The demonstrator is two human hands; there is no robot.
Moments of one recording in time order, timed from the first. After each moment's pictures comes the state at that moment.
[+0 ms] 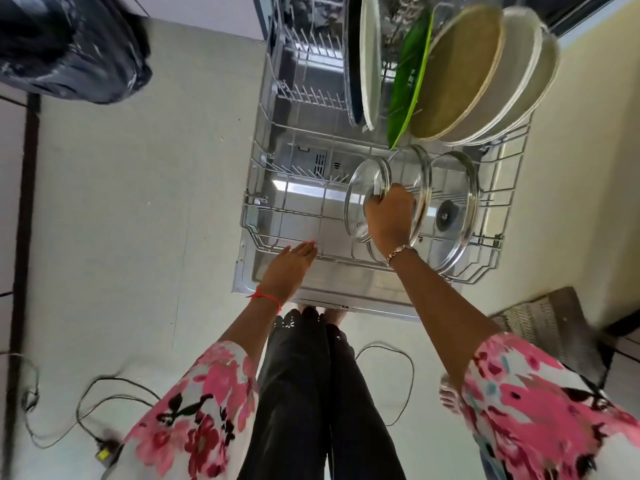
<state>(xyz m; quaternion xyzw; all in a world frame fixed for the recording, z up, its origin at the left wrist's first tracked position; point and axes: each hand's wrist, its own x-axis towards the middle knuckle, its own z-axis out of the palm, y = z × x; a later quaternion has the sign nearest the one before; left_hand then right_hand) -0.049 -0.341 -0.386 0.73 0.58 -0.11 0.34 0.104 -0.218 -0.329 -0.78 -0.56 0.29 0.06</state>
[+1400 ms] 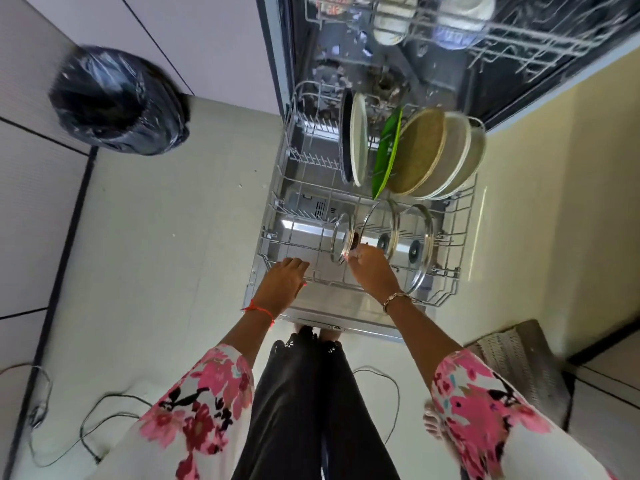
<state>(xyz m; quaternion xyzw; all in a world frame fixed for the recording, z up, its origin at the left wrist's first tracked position) -0.064 -0.323 -0.267 0.72 0.61 -0.03 0.33 0.117 -0.249 -0.245 -0.64 -0.62 0.46 -0.04</state>
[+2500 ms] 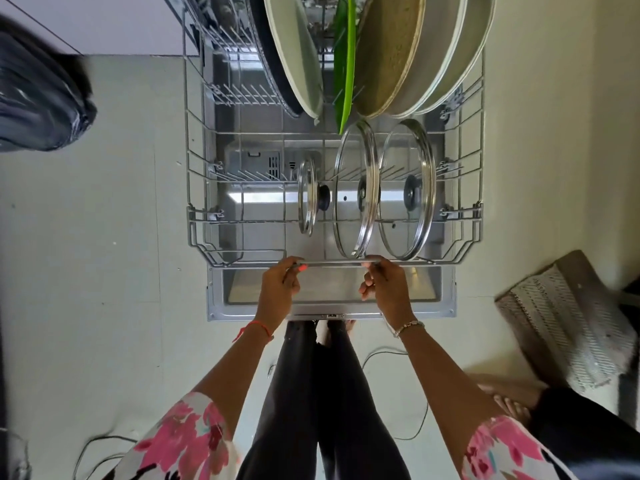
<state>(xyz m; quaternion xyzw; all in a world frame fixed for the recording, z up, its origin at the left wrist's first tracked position) 0.013 -0.358 -0.417 0.35 0.71 0.25 0.56 0.208 -0.348 -0.422 -0.71 -0.27 0.60 0.26</state>
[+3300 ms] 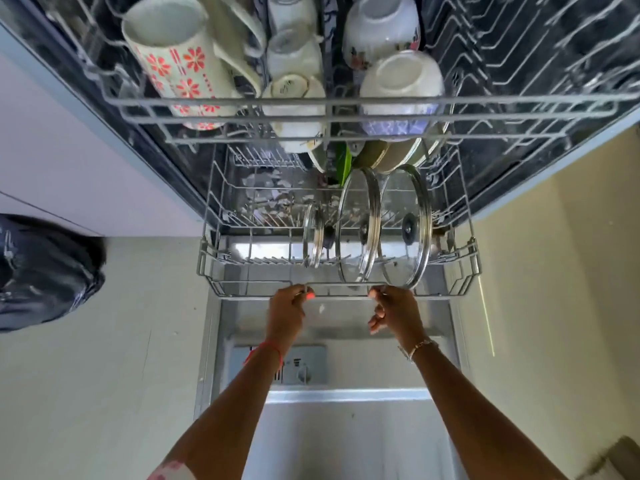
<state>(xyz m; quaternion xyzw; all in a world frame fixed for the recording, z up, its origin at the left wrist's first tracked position) 0.002 -0.032 -0.433 0.40 0.73 0.27 0.47 0.192 -0.020 -0.440 -0.71 -0.28 0.59 0.27</state>
